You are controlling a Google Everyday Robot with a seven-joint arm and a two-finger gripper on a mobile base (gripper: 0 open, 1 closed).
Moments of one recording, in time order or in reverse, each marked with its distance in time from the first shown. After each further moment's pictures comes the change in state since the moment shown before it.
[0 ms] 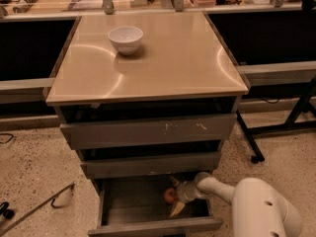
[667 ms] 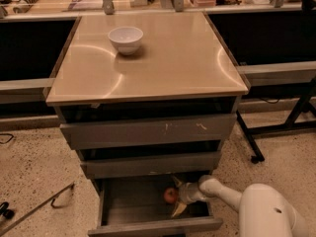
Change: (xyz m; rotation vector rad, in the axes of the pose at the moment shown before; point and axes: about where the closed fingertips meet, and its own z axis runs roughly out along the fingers) arm 0.003 0.001 -0.005 0.043 -0.029 -0.006
